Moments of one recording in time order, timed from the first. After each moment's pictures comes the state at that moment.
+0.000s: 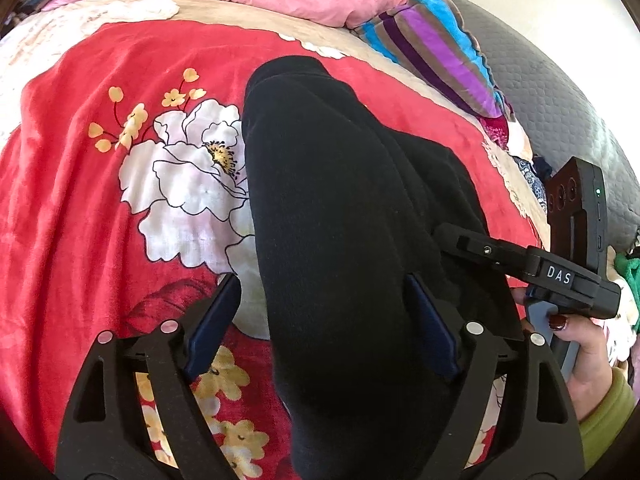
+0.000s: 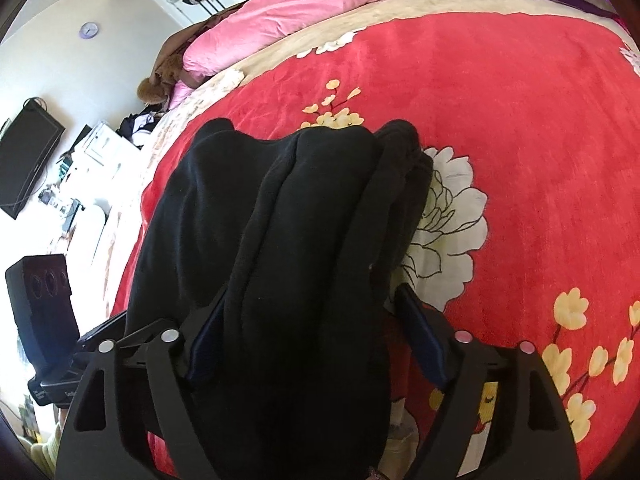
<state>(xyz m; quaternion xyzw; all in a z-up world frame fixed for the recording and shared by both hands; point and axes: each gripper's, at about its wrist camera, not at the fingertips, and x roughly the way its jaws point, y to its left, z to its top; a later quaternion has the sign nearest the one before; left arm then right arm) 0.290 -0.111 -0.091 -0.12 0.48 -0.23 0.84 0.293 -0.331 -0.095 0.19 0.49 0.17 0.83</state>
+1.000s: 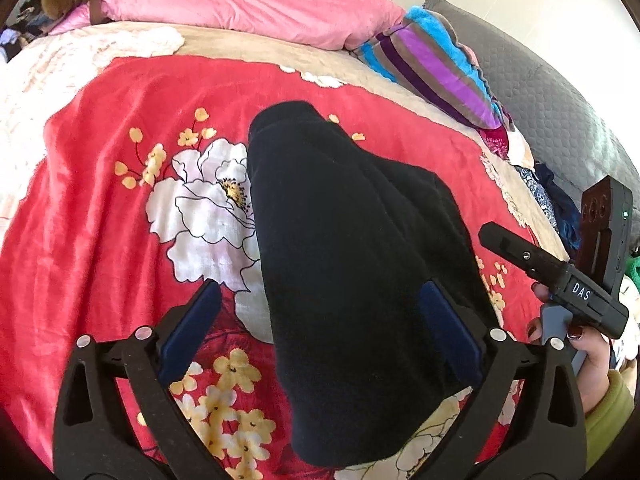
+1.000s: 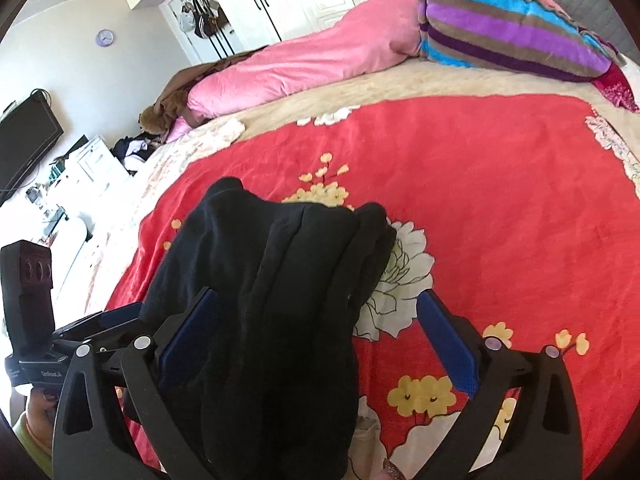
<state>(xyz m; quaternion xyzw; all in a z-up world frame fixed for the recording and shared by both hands) 0.283 -0.105 -0.057 -0.10 0.45 -0.22 0.86 0.267 -0.339 -0.049 0.13 0.39 0.13 0.90</state>
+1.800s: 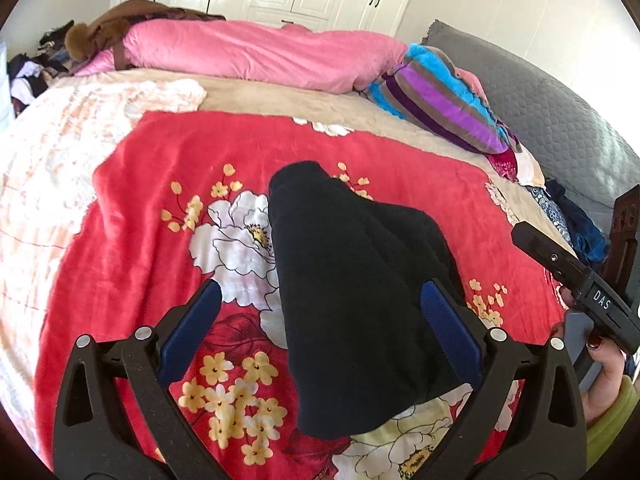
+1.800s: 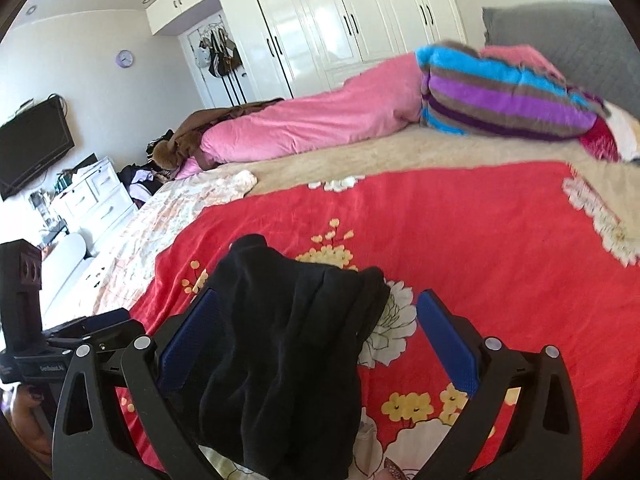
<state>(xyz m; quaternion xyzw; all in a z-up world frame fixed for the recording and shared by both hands) 0.252 -0.097 -0.010 -0.08 0.39 -0.18 0.90 0.231 -0.338 0.002 0.10 0.30 0.11 0.94</state>
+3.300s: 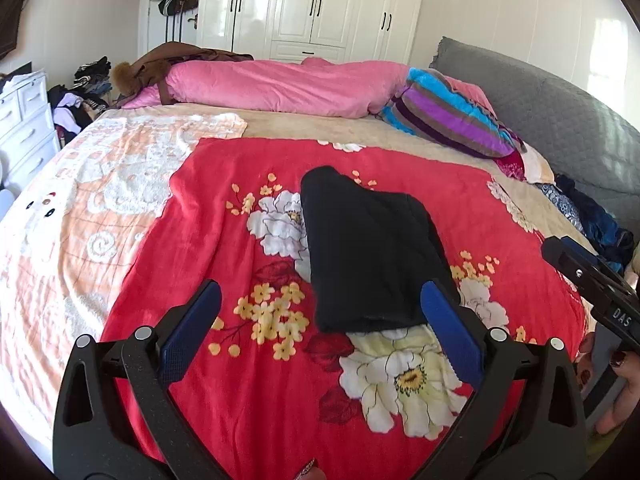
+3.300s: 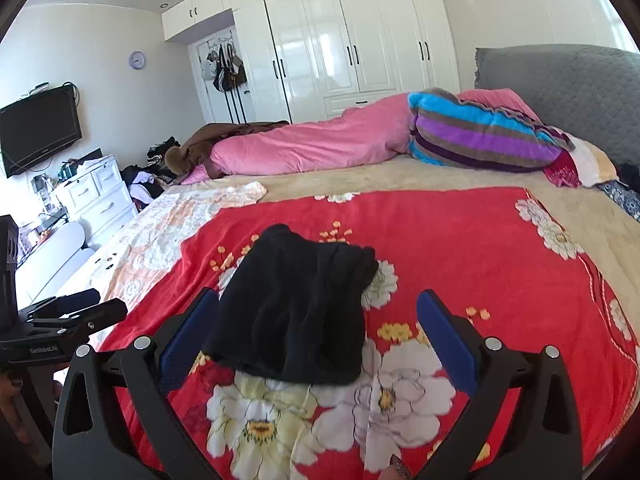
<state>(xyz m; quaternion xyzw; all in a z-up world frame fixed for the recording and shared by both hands) 0.125 -0.080 0.031 -0.04 0.34 -0.12 0.93 0.101 -0.324 0.037 0.06 0.27 0.09 0.96</state>
